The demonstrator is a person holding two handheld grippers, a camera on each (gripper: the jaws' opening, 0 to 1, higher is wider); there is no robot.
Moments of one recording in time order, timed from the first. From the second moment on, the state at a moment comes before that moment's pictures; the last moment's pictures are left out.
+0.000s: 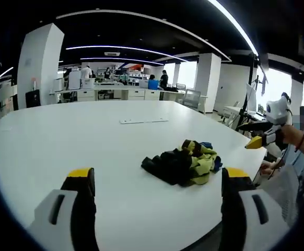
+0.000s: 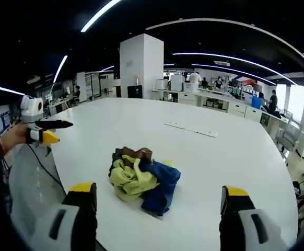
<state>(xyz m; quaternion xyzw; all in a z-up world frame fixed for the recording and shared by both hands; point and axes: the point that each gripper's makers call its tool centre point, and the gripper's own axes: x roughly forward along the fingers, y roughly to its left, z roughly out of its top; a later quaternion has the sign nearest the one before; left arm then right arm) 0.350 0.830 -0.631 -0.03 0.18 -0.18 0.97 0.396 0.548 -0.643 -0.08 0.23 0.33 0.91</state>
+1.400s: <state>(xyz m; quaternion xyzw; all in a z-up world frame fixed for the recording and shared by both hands) 0.348 0.815 -0.637 -0.02 0.19 -0.20 0.96 0.400 0.546 -0.634 0.00 0.19 0.35 0.92</state>
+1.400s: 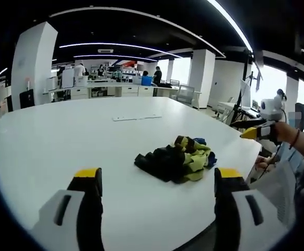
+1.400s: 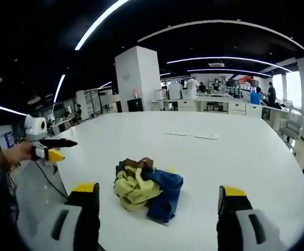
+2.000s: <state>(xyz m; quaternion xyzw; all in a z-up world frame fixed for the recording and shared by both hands) 0.396 0.775 -0.649 -0.01 0.21 -0.26 0.94 0.417 0.570 -0.656 0.00 0.23 0.42 0.88</state>
